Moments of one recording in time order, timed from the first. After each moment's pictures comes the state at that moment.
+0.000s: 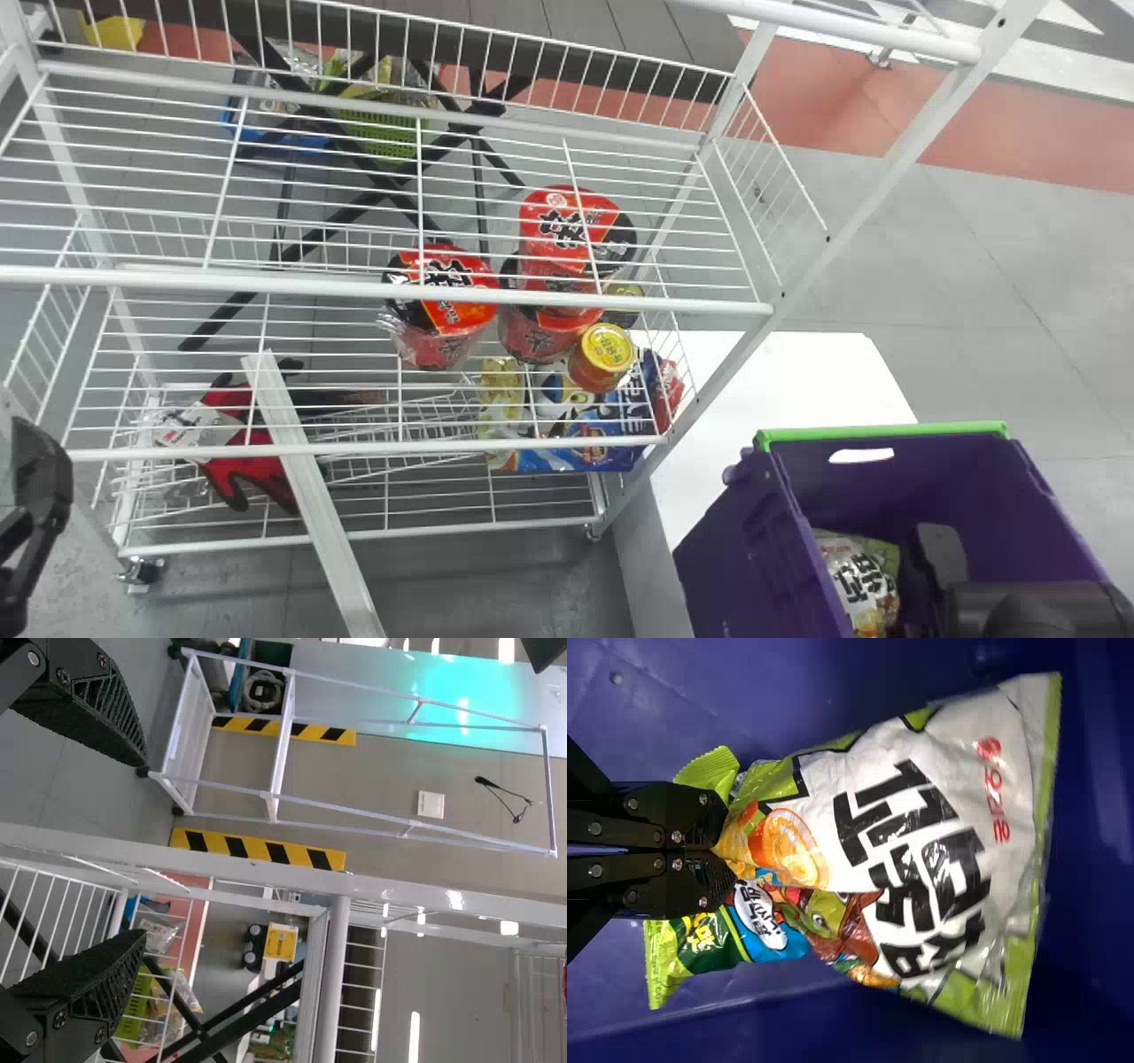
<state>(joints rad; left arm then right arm) 0.40 0.09 -0.09 -1.34 0.20 -0.70 0.23 0.01 -0.47 -0.50 -0.83 0.29 0.80 0.57</state>
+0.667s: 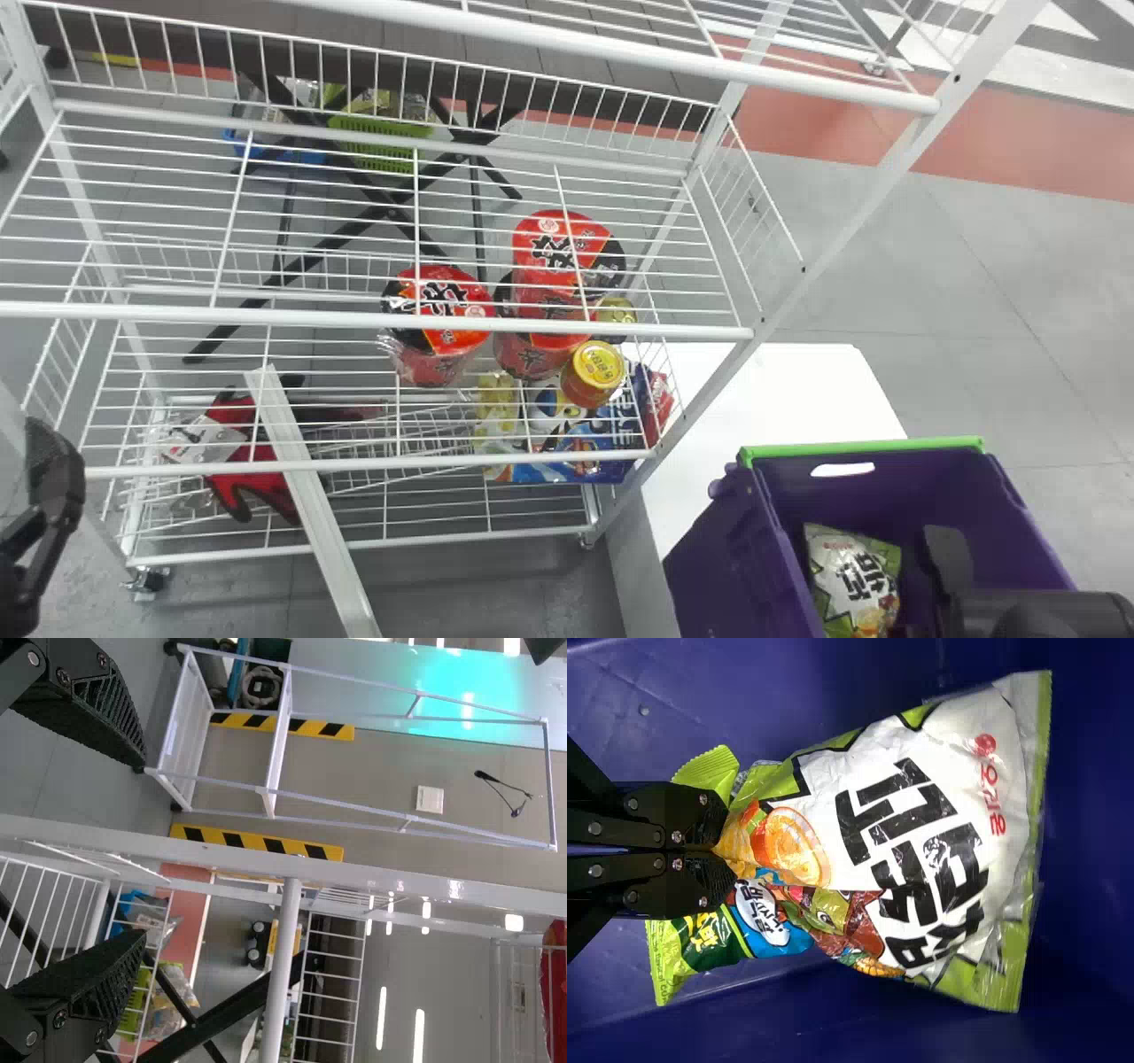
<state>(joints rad) 0.39 0.09 -0.10 -1.34 0.19 -0.69 0.23 0.05 -0.44 -0.53 -0.91 0.28 0.81 0.58</state>
